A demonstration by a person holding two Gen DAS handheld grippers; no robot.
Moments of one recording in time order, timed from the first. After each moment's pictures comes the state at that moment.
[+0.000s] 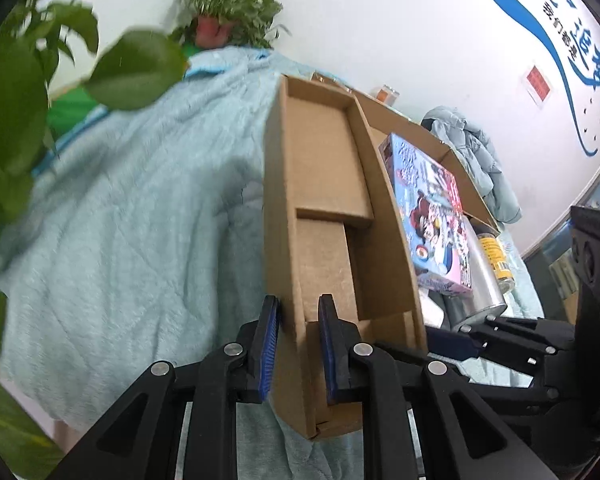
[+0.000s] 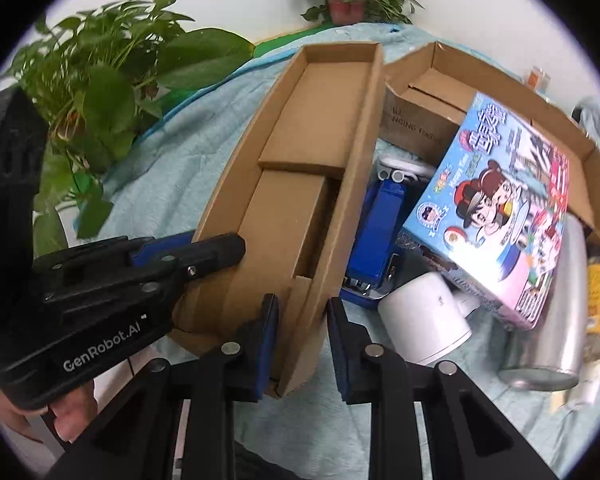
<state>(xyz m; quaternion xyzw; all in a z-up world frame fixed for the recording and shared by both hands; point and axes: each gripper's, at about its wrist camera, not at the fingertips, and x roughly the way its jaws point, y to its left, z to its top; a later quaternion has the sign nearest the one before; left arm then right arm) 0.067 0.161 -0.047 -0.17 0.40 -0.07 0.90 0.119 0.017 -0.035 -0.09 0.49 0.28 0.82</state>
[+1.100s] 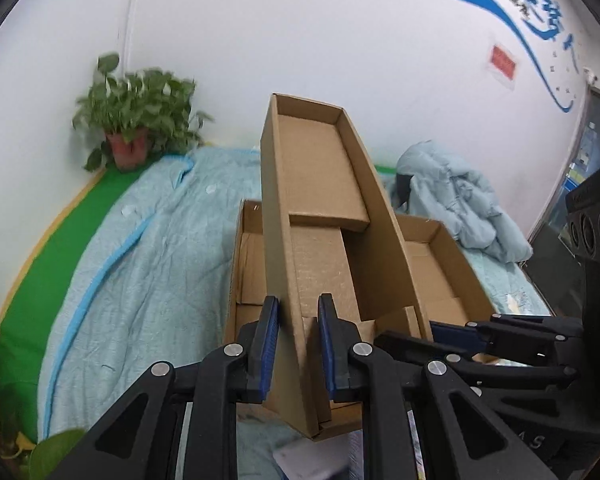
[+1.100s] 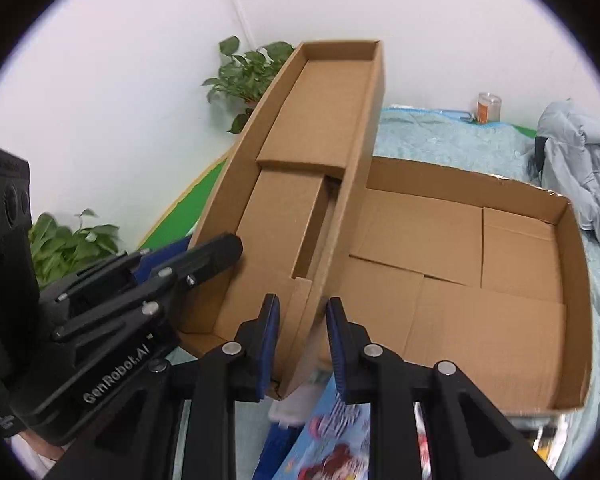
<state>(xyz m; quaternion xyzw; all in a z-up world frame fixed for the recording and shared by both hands) 0.372 0.110 0.106 -0.05 0.35 -0.11 0.93 0.347 -0.044 0.072 0.05 0.43 0.23 0.87</state>
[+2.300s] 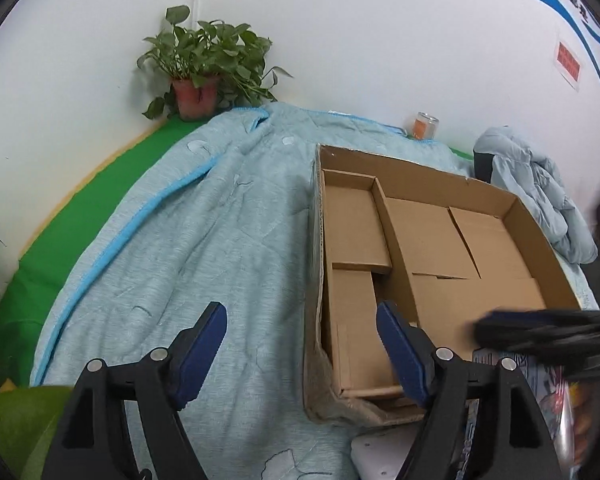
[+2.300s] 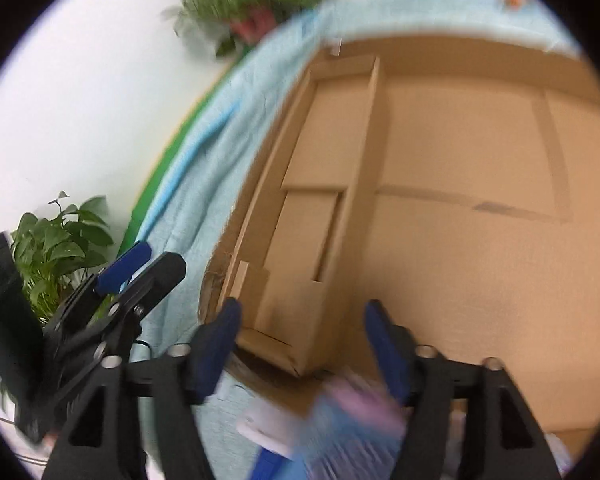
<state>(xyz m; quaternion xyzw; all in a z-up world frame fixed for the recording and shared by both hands) 0.366 0.159 -0.003 -0.07 0.37 0.00 0.93 0.376 -0.061 -0.017 0.10 0.50 0.27 0.82</state>
